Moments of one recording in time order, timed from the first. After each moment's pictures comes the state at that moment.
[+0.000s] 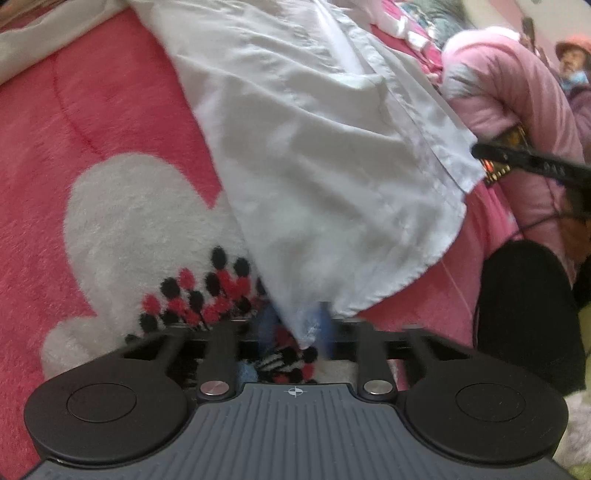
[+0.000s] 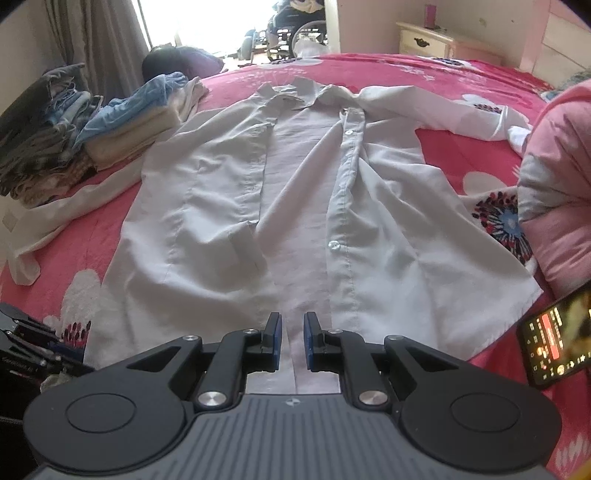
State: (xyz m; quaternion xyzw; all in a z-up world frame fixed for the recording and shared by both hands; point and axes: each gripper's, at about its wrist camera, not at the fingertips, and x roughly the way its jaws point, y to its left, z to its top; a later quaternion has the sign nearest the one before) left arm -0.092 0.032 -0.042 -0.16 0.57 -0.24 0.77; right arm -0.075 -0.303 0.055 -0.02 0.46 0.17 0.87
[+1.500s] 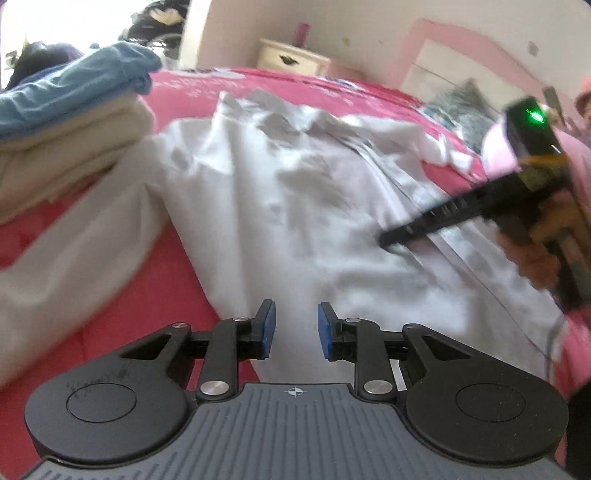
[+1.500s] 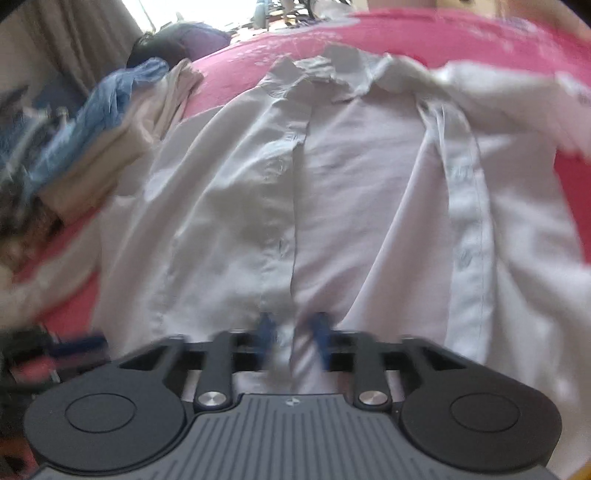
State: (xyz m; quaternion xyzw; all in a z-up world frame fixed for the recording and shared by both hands) left arm 0.046 0.030 -0.021 -0.08 0.38 -0.16 0.91; right arm 0.132 -0.203 -0.009 -0.02 0.51 0.22 0.83
